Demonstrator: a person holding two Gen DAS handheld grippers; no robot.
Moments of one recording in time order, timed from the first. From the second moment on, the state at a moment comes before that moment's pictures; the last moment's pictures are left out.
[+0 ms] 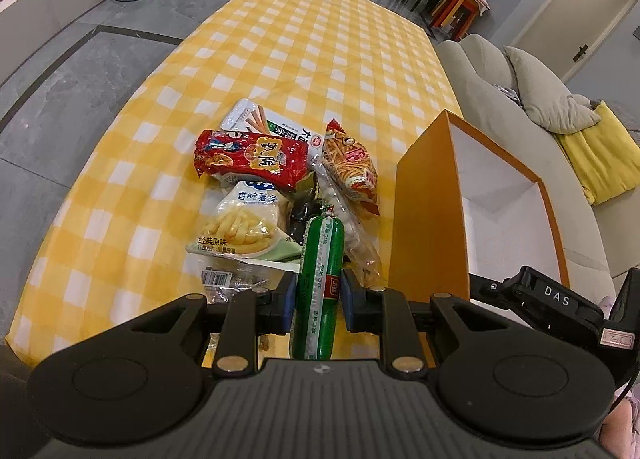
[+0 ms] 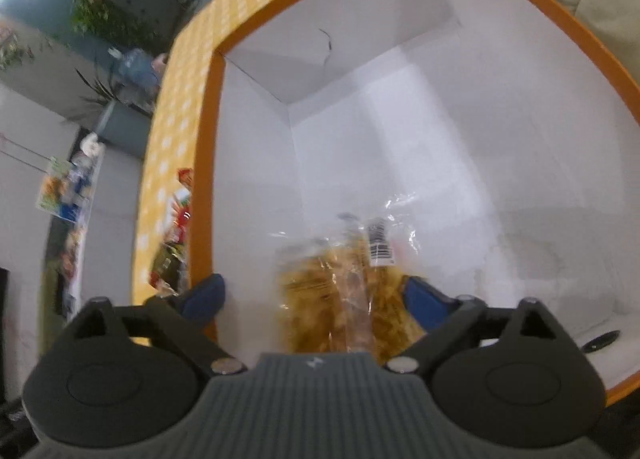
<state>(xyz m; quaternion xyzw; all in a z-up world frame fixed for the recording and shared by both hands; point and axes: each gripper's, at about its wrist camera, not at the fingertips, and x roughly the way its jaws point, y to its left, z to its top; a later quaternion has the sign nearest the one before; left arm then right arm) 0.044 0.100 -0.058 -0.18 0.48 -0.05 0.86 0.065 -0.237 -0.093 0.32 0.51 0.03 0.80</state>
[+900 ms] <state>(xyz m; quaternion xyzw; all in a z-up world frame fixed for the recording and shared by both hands) 0.051 -0.065 -0.030 -0.12 0.50 -0.18 0.84 -0.021 -0.344 0.039 0.22 0.33 -0.04 0.92</state>
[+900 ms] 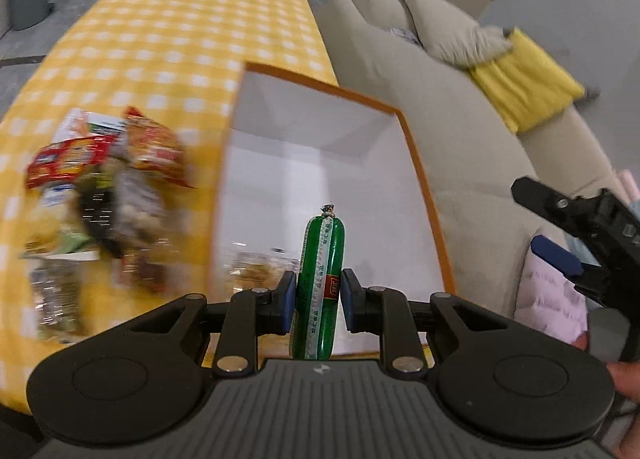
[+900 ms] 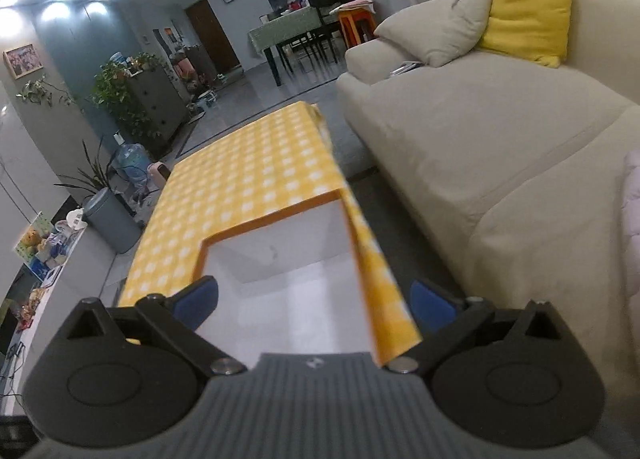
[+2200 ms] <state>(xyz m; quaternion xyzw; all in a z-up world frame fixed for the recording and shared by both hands) 0.089 -0.166 -0.120 -0.15 0.60 -0.14 0.78 0.004 -0.384 -0.035 0.32 0.43 -0.07 0.84</state>
